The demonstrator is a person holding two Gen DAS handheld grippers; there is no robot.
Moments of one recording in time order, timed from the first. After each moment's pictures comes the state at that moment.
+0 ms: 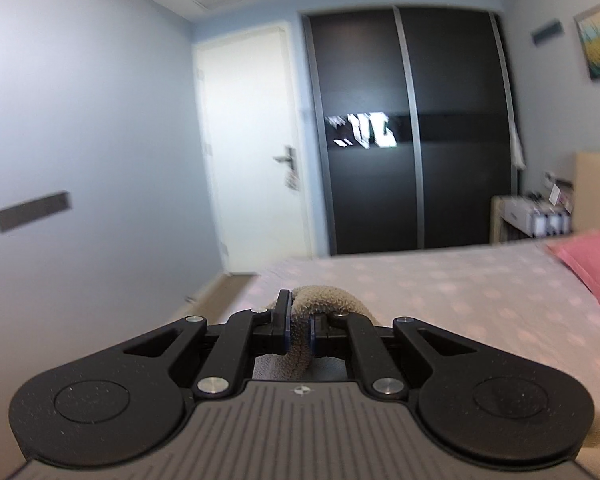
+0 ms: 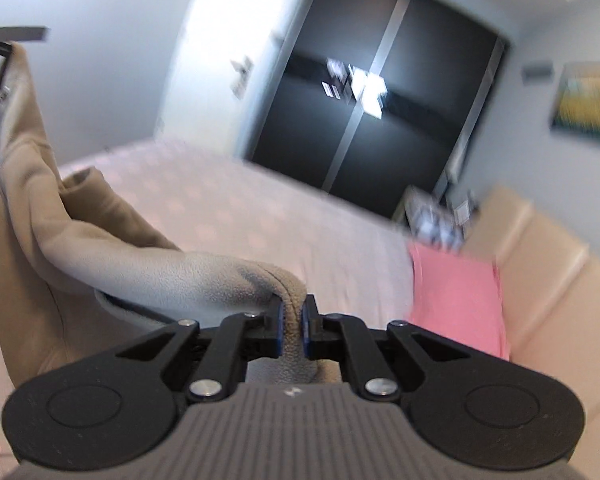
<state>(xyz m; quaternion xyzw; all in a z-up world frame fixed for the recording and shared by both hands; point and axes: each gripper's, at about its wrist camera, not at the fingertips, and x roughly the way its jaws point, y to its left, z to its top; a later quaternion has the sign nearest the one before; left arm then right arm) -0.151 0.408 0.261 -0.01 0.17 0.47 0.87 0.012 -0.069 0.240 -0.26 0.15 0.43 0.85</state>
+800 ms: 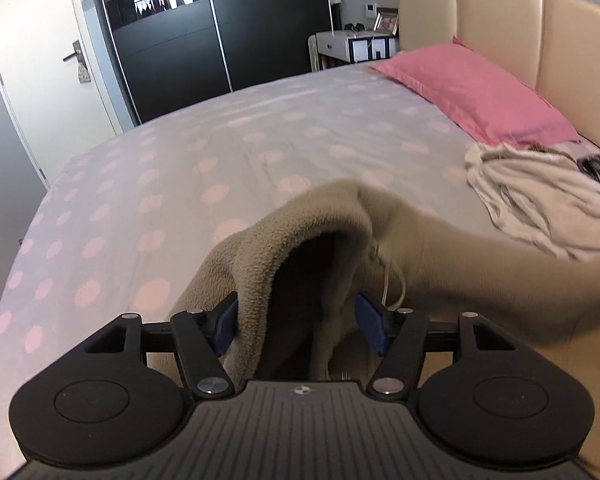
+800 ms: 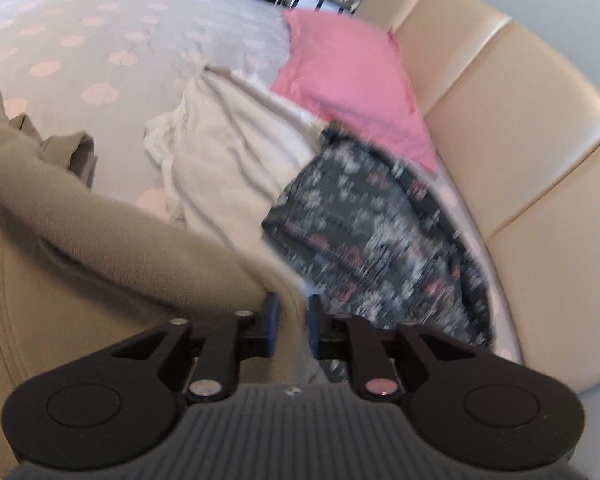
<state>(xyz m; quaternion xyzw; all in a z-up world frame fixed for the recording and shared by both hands) 0.031 0.319 0.057 -0.02 0.39 0.23 0.89 0.188 -0.142 0.036 -0.33 0.33 0.19 0.87</state>
